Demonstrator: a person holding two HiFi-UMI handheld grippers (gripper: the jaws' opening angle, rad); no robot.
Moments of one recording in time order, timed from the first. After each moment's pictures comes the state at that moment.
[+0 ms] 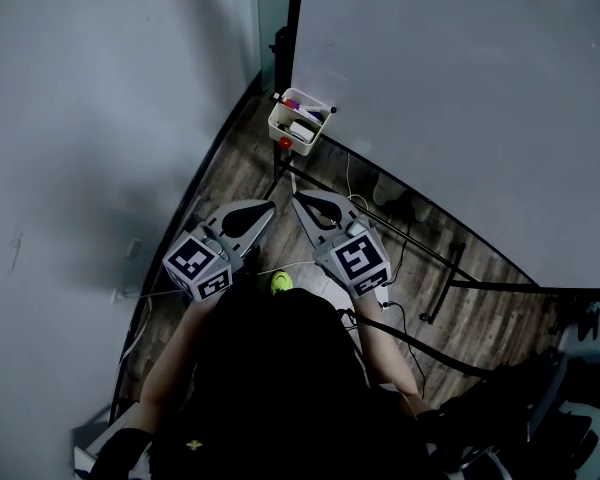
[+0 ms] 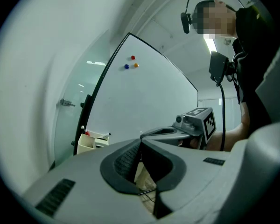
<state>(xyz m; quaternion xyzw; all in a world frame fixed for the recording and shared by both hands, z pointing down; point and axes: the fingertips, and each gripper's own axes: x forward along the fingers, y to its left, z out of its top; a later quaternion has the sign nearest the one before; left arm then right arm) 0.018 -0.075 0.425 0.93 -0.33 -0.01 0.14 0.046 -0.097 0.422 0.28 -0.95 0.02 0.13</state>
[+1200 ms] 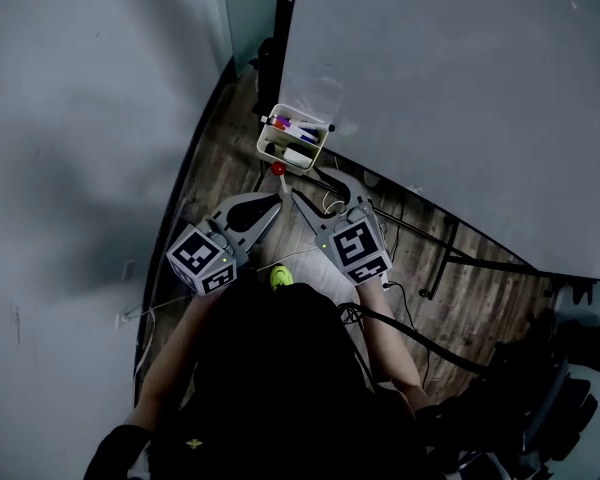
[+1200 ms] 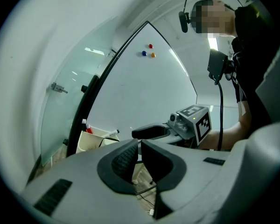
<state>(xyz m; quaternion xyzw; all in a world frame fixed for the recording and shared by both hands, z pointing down) 0.022 -0.176 0.460 0.95 -0.26 0.00 0.19 0.052 -0.213 0.472 0.35 -0.91 0.02 0.24</state>
